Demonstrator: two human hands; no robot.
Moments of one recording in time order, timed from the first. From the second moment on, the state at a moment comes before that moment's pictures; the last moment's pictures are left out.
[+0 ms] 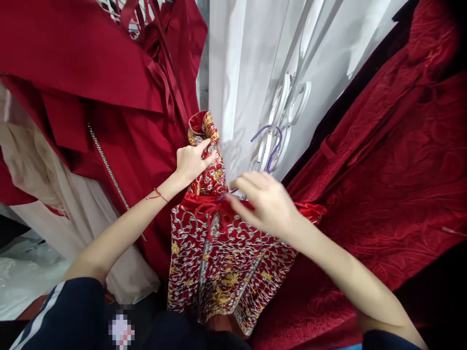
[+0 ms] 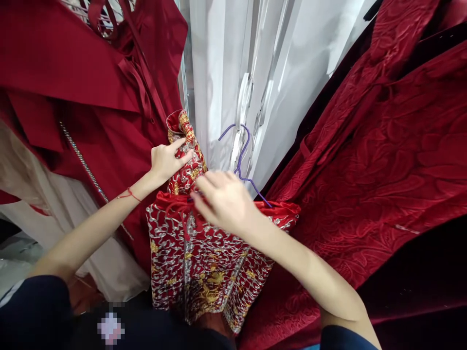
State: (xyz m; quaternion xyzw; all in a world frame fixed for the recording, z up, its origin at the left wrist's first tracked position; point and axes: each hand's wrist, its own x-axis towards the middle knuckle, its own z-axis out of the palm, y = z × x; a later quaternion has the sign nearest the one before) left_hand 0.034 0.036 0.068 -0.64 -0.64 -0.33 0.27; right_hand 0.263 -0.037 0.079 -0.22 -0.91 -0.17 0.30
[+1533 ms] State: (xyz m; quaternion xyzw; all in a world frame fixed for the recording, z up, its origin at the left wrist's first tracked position) left_hand 0.063 0.014 0.063 -0.89 -0.37 -0.25 -0.04; right_hand 0.303 0.082 0.056 -0.27 -0.88 0.35 0.16
